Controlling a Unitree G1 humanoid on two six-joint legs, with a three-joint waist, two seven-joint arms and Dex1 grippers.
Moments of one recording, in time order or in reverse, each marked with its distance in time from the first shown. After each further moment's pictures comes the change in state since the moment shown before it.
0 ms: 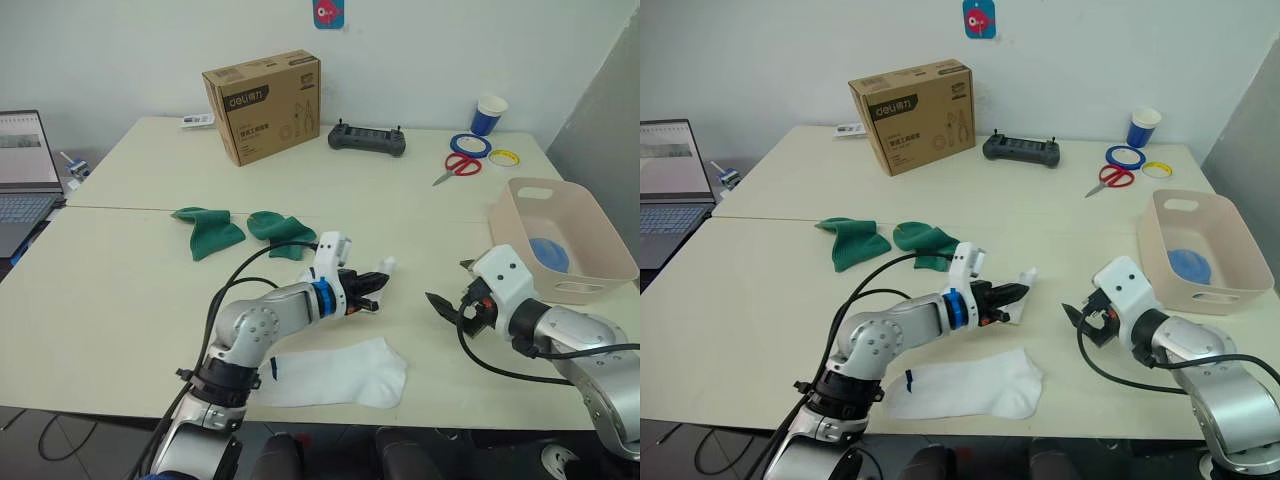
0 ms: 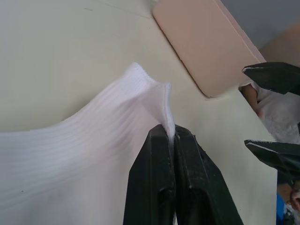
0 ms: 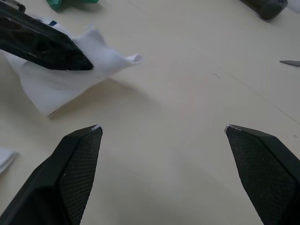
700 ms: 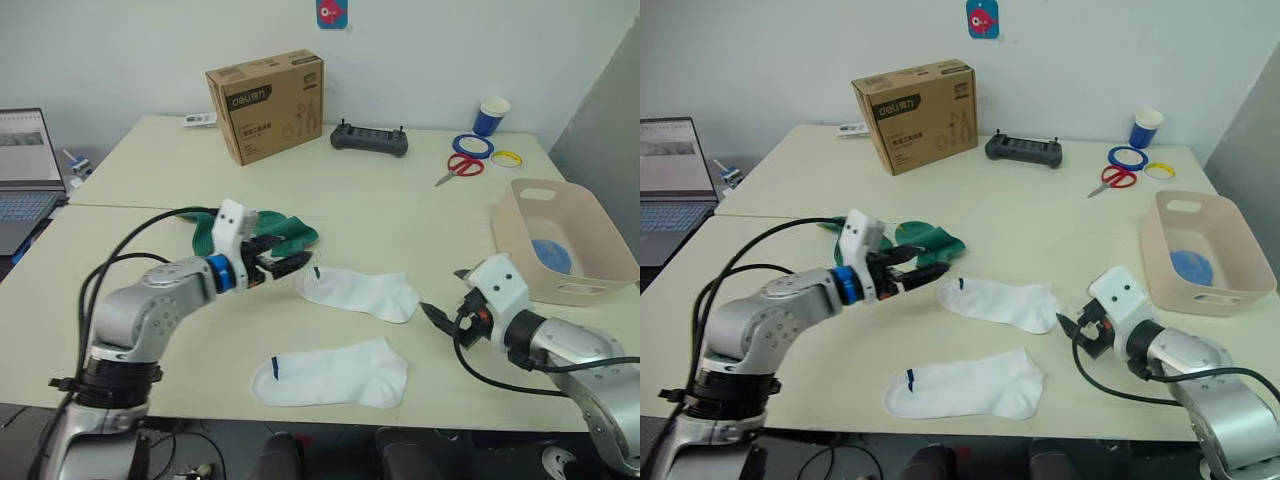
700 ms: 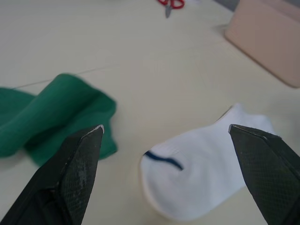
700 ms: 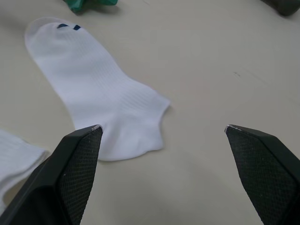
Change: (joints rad) left arm 0.068 0.490 0.245 -0.017 0.178 -0.088 -0.401; right arm 0.065 0.038 0.027 -0.050 0.032 0.001 -0.021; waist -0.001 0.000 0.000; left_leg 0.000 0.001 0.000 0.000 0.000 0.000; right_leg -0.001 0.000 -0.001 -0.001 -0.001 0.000
